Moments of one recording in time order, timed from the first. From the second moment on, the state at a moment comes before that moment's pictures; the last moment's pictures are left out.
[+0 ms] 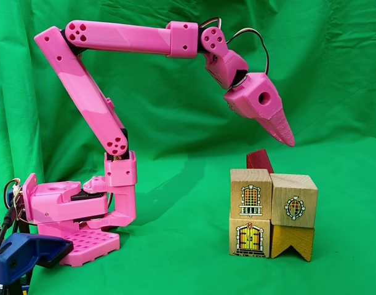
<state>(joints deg) 5.6 113.6 120.4 40.1 -89.2</state>
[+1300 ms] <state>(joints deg) 2.0 113.6 120.4 40.1 -88.9</state>
